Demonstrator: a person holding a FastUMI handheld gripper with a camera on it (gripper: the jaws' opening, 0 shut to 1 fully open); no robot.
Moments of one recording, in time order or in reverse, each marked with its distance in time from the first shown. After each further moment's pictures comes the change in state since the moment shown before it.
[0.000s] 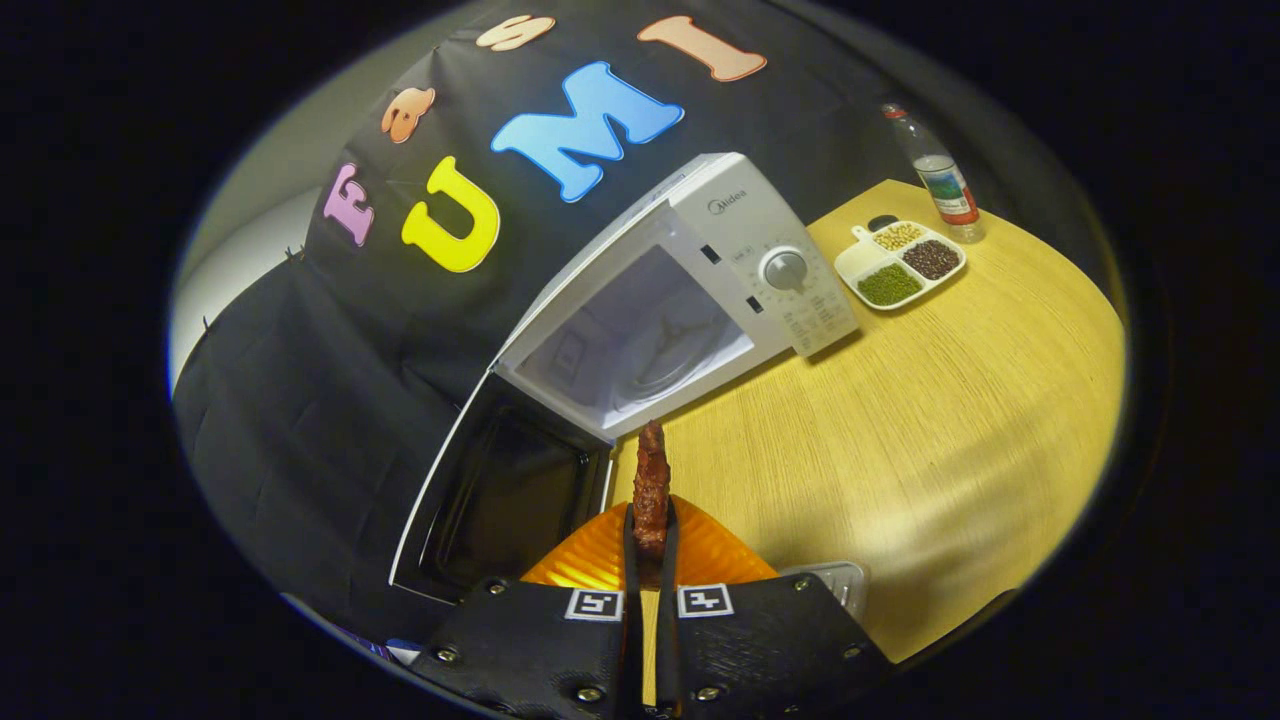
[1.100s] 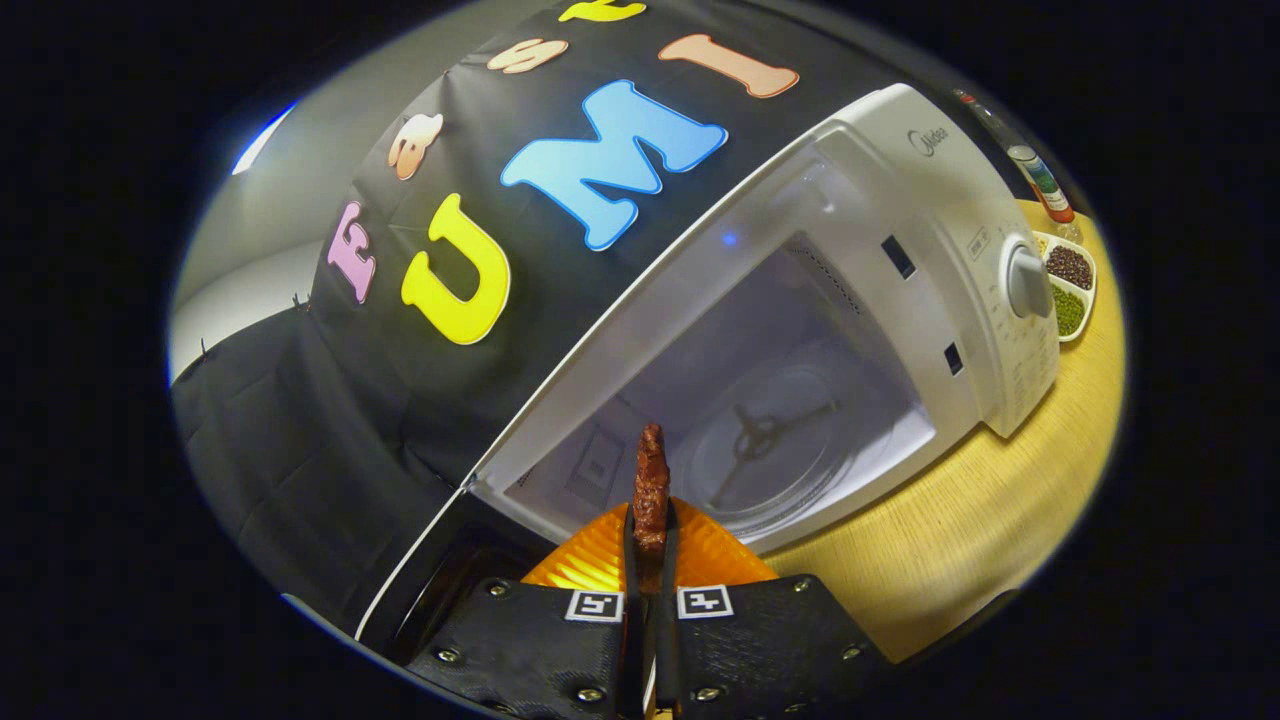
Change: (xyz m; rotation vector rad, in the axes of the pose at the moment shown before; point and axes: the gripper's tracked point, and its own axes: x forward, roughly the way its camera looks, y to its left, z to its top) arm 0.208 0.048 0.076 0.029 -0.328 0.070
